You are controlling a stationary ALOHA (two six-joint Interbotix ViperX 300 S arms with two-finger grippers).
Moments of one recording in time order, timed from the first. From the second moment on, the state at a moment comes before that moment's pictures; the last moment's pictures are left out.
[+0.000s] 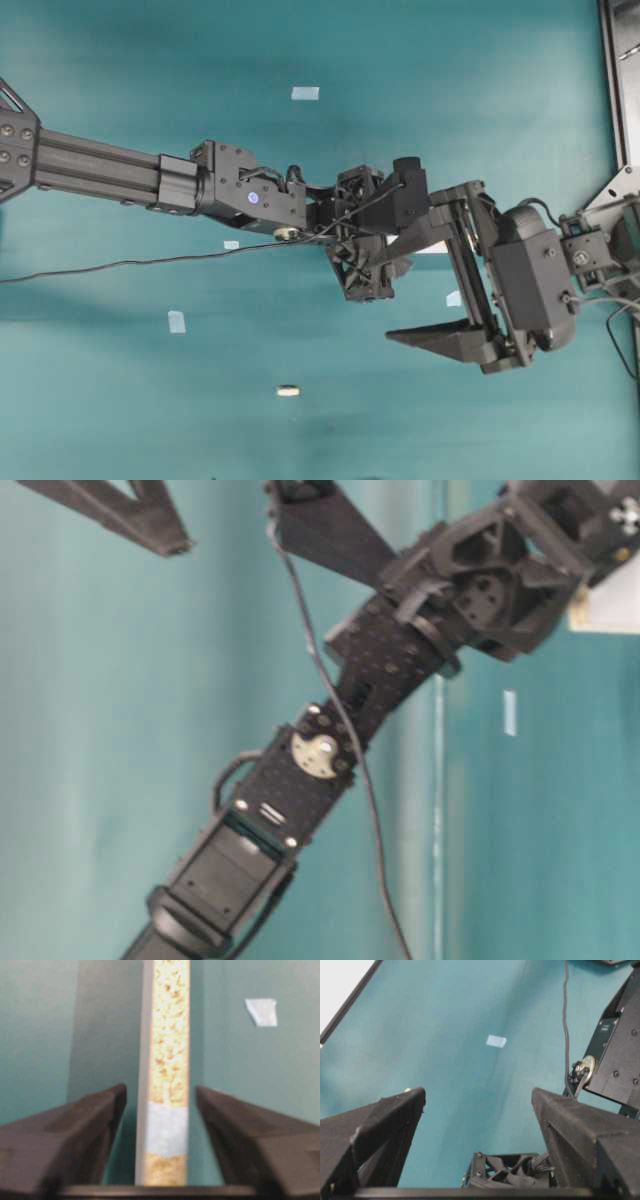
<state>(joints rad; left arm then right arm) 0.00 0.57 0.02 -0.07 0.14 -0.01 0.26 -0.44 0.72 -0.14 0.19 0.14</state>
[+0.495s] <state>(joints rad) 0.01 0.51 0.12 -0.07 0.16 -0.01 0.26 -0.44 0.72 -0.14 0.19 0.14</state>
